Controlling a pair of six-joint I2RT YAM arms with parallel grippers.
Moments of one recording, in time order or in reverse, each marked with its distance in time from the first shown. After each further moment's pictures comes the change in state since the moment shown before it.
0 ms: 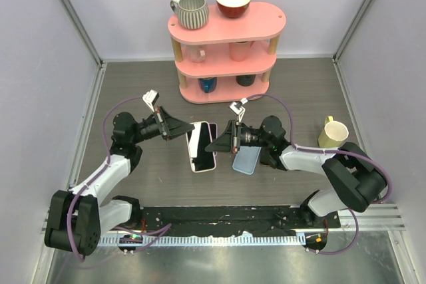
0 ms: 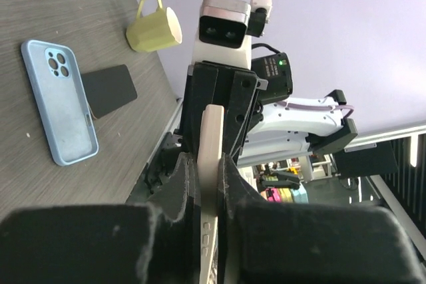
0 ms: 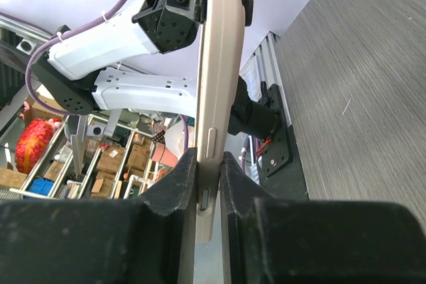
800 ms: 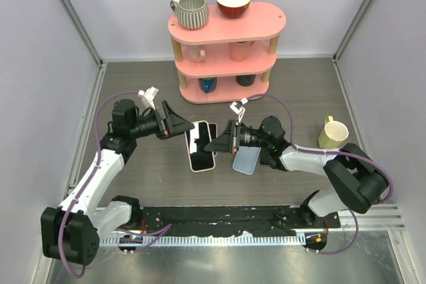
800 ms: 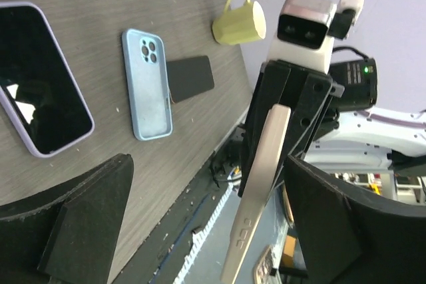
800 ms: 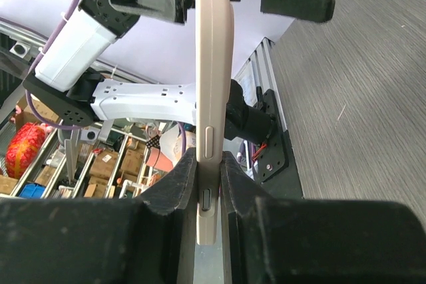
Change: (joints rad) left arm 0.002 -0.083 0.216 -0.734 -0.099 0.494; right arm 0.008 -0.009 0.002 -0.025 0.039 -0.010
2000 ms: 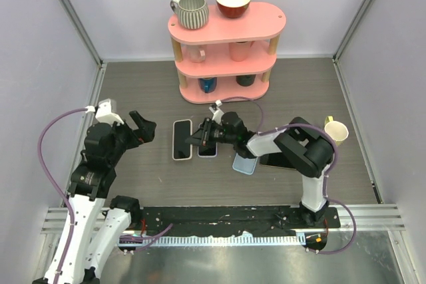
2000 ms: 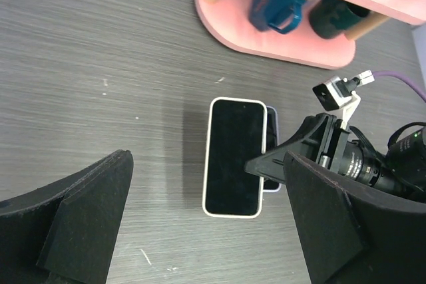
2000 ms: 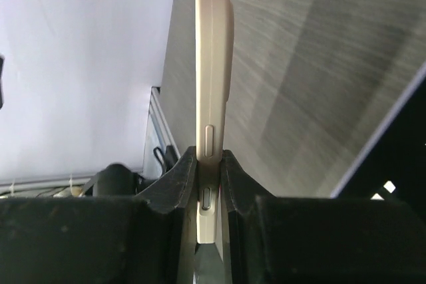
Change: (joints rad) left arm 0.005 -0.426 0.126 -0.547 -0.858 0.357; right arm 0.084 0.423 0.261 -0.240 0.343 -0.048
